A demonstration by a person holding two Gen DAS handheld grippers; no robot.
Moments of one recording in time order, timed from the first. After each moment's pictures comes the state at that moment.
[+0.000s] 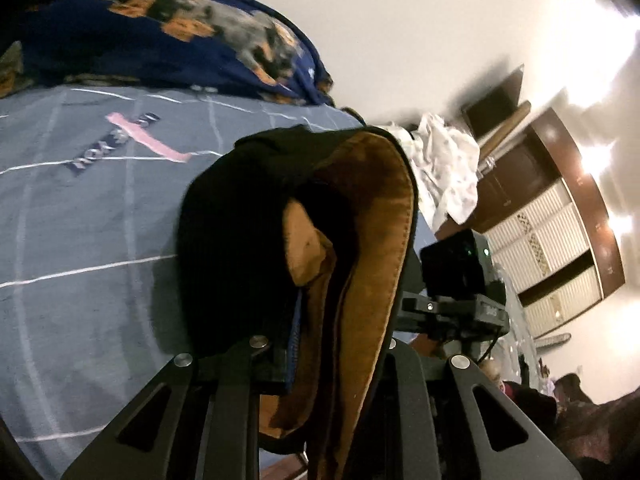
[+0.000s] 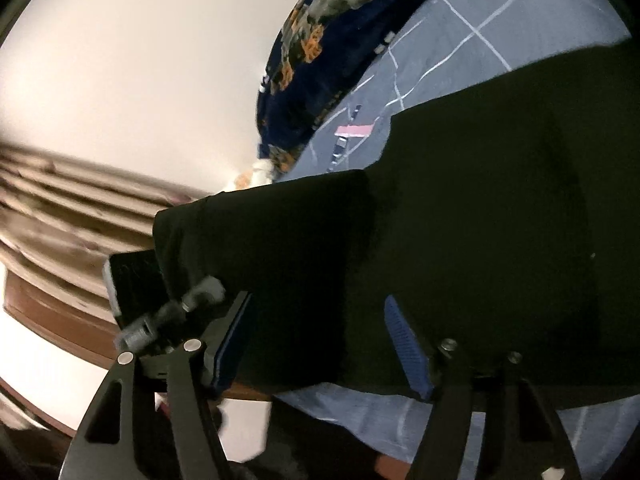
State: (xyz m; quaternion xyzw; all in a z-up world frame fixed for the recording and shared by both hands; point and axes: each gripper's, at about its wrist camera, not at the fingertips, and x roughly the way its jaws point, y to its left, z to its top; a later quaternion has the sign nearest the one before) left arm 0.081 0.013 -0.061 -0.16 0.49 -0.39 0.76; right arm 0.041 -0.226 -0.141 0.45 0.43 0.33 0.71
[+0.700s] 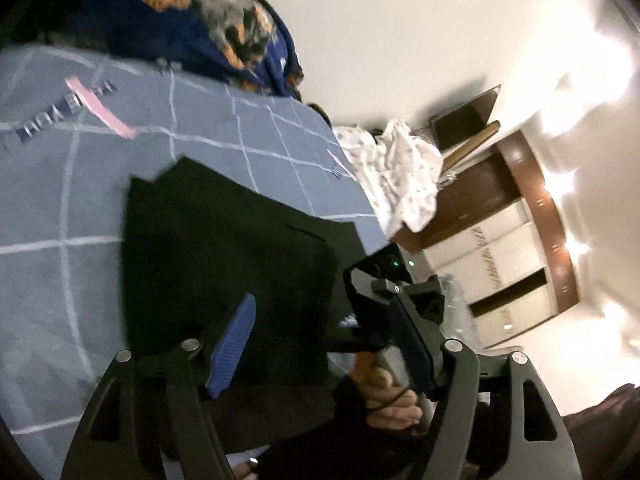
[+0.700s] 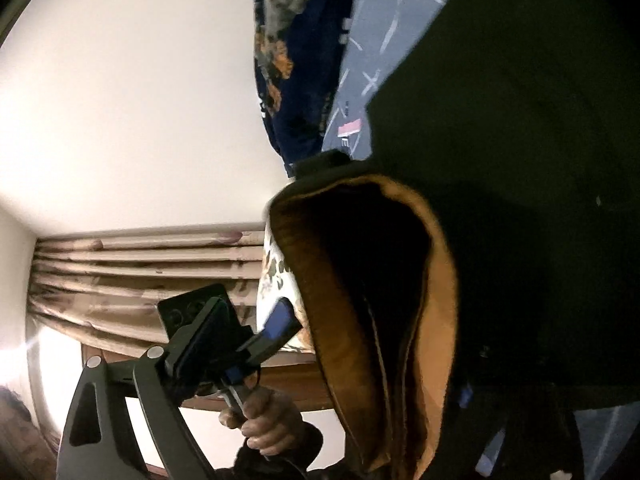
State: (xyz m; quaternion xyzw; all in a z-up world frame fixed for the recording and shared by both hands) left arm 0.087 0.002 -0.067 -0.23 0.48 -0.44 0.72; right arm 0.047 -0.238 -0.180 0.58 0.42 0.33 0.61
